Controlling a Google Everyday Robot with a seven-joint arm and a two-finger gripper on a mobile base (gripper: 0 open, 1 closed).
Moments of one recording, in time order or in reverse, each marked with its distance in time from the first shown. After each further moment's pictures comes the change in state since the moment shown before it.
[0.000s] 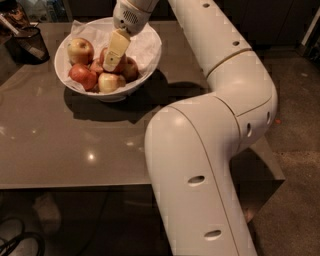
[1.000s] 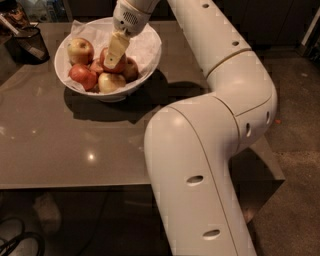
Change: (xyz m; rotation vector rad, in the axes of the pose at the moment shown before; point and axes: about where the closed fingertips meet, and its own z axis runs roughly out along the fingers) arm 0.001 0.000 0.003 -0.006 0.000 0.002
